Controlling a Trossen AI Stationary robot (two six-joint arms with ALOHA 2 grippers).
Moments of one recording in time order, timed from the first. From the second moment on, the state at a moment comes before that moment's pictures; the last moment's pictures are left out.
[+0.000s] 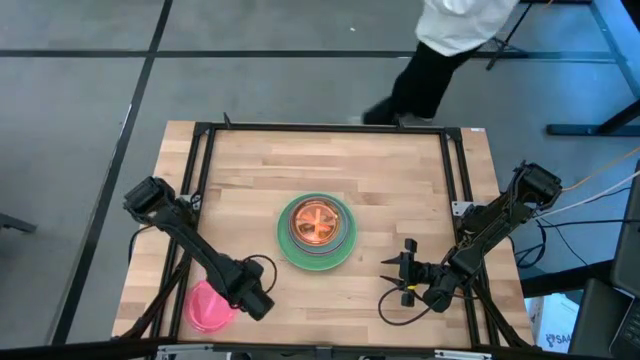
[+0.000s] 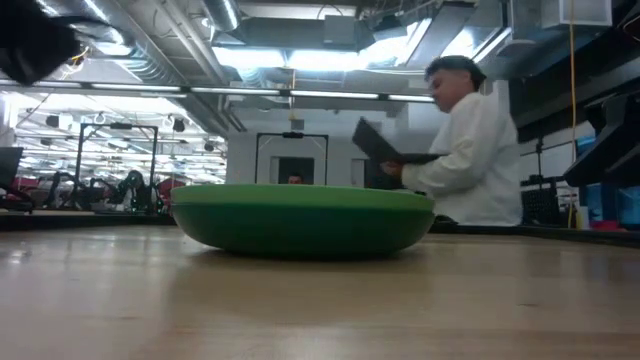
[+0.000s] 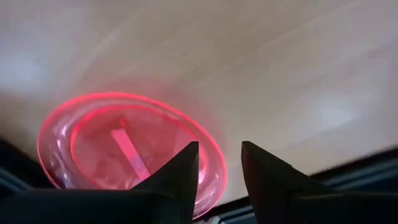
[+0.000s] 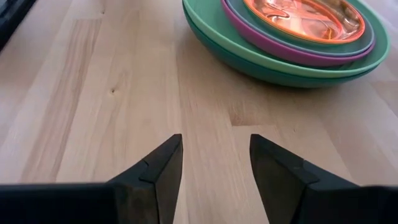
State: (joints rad) left arm -0.69 1.79 1.23 -0.96 0.21 -1.73; right arm 0.90 1.48 0.53 0.04 0.79 0.67
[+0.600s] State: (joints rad) left arm -0.69 1.92 1.23 -0.96 0.29 -1.85; right arm 0.90 1.48 0.53 0.02 0.79 0.67
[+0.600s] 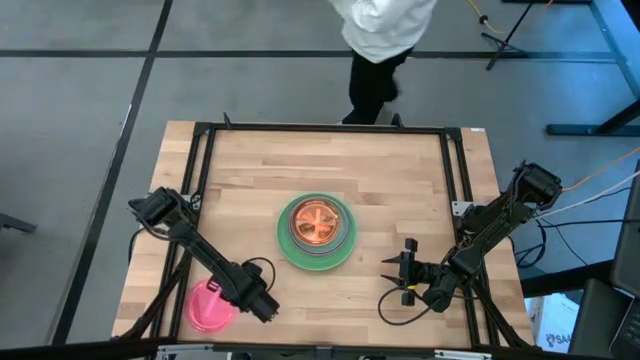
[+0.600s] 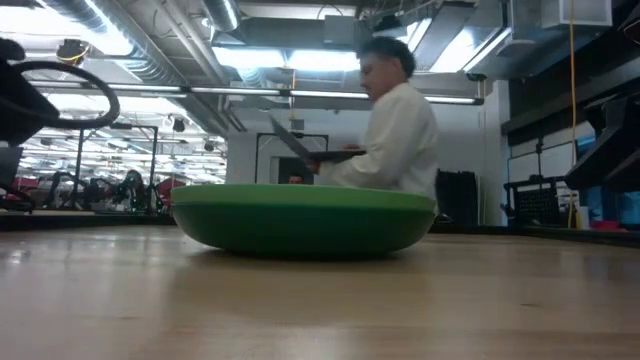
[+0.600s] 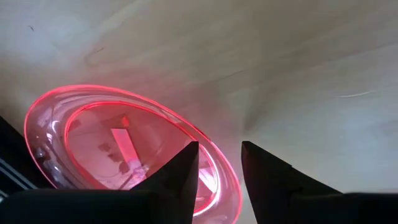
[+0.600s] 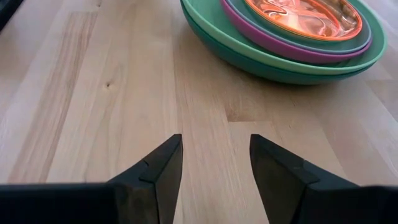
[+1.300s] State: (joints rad) left arm -0.70 1.96 1.23 -0.99 0.32 -1.72; right arm 0.90 1.48 0.53 0.02 0.80 0.67
